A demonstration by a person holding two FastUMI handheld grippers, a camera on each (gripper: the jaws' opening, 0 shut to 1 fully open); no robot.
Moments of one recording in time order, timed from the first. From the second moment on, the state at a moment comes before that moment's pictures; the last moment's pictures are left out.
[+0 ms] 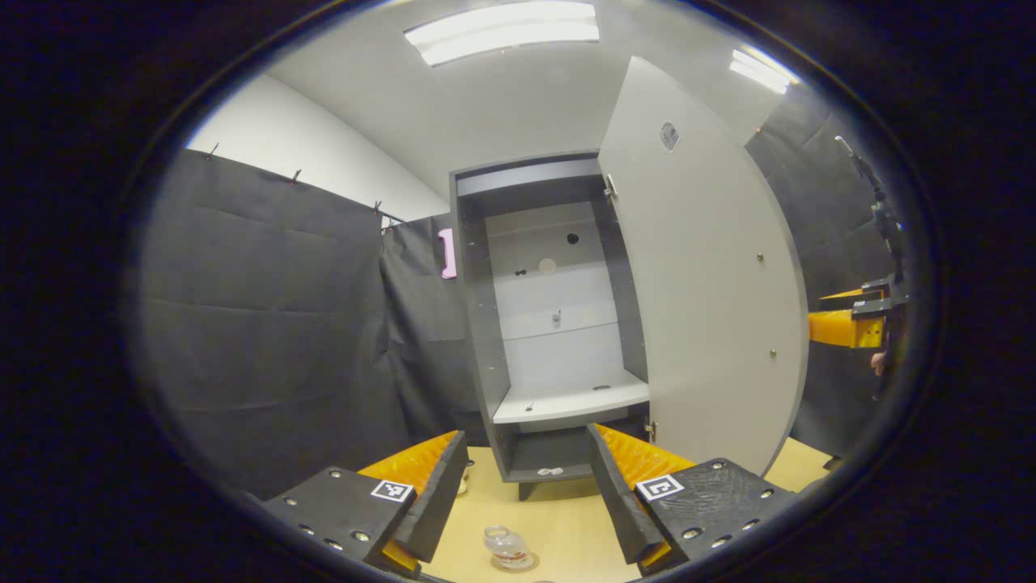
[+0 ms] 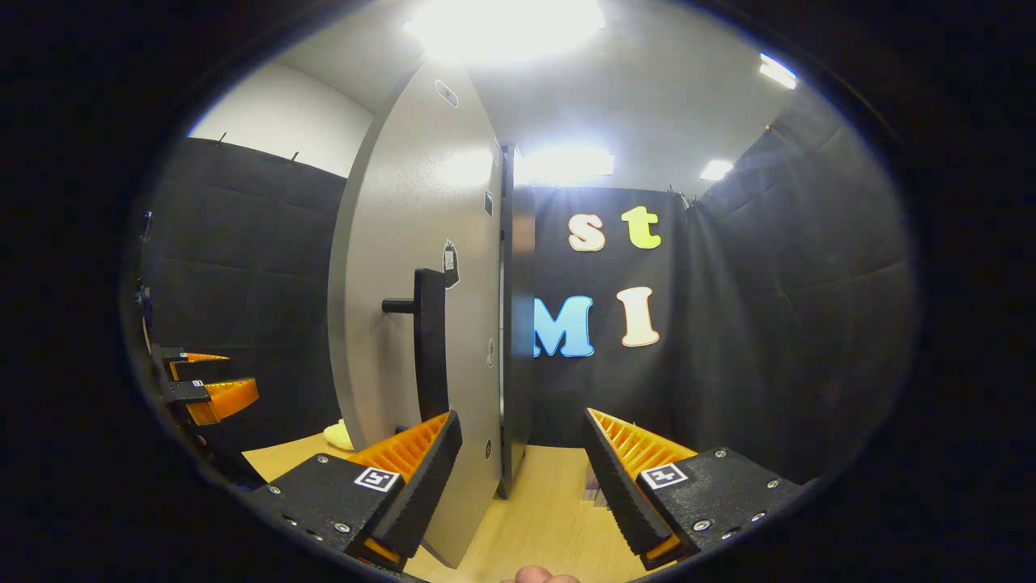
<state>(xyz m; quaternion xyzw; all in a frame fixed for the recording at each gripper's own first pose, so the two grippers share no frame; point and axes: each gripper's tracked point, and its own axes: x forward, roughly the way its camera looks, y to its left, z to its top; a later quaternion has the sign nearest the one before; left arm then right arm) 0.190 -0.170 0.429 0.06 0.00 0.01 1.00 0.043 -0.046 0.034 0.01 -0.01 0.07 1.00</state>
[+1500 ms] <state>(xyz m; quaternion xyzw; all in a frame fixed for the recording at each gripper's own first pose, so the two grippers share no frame) 0.332 -0.013 0.390 0.00 0.01 -0.09 1.00 0.120 0.226 0.022 0.04 0.03 0.14 0.99</state>
